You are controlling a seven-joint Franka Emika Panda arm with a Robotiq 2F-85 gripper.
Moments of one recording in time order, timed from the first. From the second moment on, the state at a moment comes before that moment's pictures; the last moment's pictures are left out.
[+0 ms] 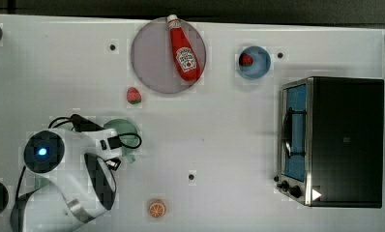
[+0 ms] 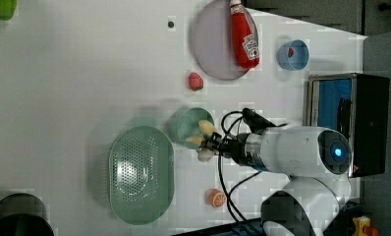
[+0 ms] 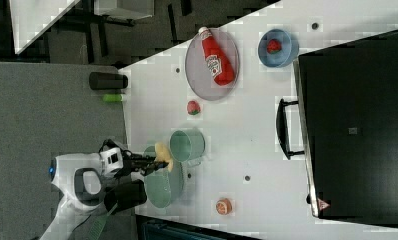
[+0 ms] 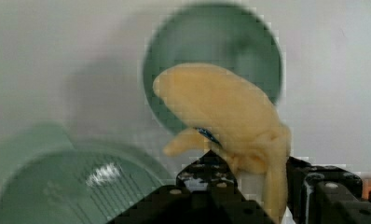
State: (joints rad) arm 0.07 0.12 0.46 -2.33 0.00 0.80 0.22
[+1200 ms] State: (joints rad) arm 0.05 -0.01 0.32 -2.26 -0.01 0.57 0.27
